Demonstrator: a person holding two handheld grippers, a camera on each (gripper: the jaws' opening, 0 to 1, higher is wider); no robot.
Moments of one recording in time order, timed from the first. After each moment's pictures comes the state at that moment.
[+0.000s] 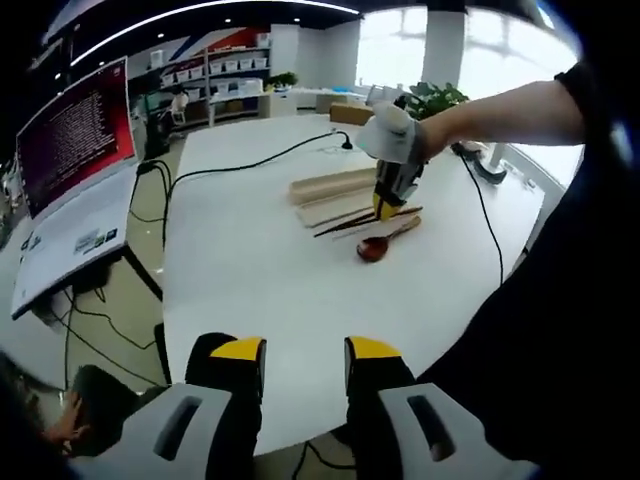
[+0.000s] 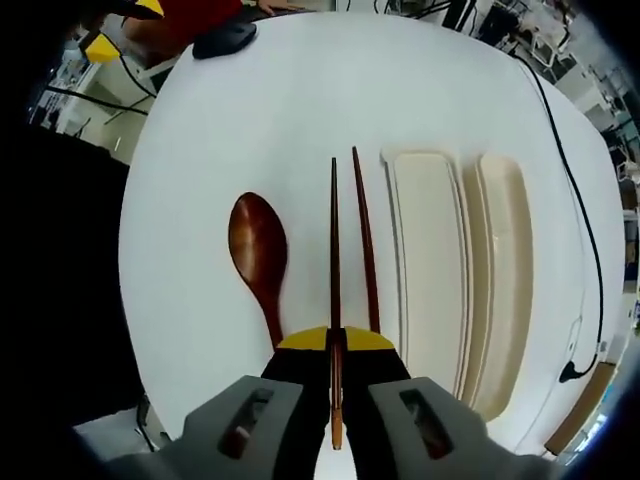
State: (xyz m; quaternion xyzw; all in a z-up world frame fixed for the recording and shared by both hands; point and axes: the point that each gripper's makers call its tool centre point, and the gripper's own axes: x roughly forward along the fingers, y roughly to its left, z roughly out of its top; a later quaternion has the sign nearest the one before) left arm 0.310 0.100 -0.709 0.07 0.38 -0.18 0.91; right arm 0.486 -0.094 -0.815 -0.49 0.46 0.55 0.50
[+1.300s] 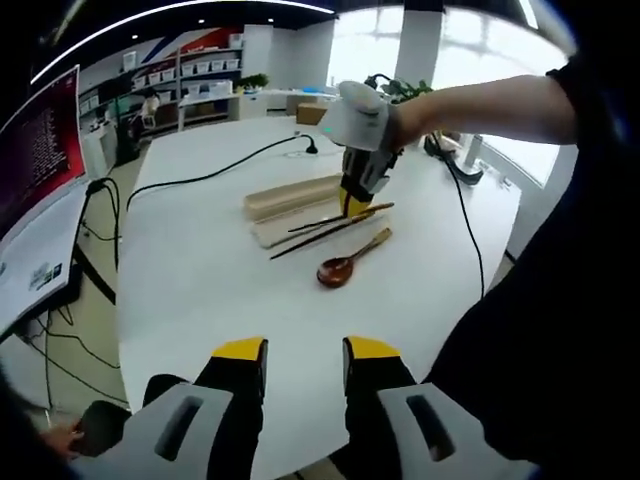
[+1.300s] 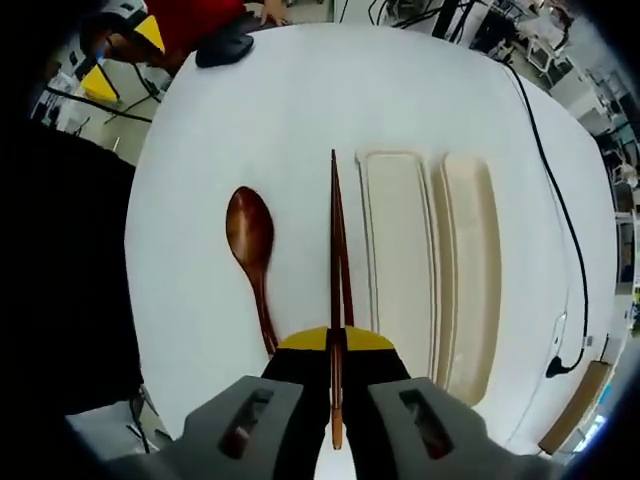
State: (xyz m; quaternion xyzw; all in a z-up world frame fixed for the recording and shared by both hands) left arm 0.342 0.053 -0.716 0.05 0.37 -0.24 0.89; right arm 0.504 -0.105 -0.788 -0.48 0.44 0.55 0.51
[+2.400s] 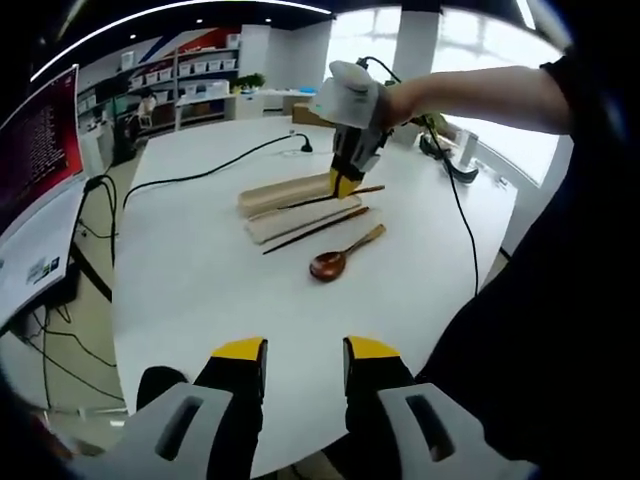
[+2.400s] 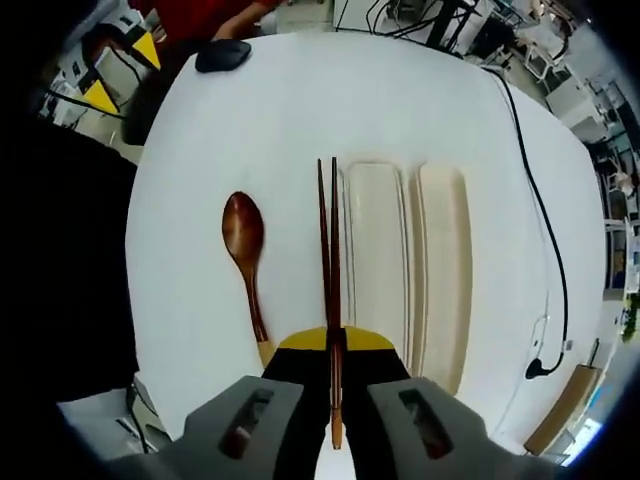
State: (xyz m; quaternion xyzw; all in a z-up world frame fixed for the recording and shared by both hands) left arm 0.329 0.052 -0.717 0.05 0.37 -0.25 0.89; right arm 0.518 -0.102 -0.770 -0.51 0.43 0.55 0.51
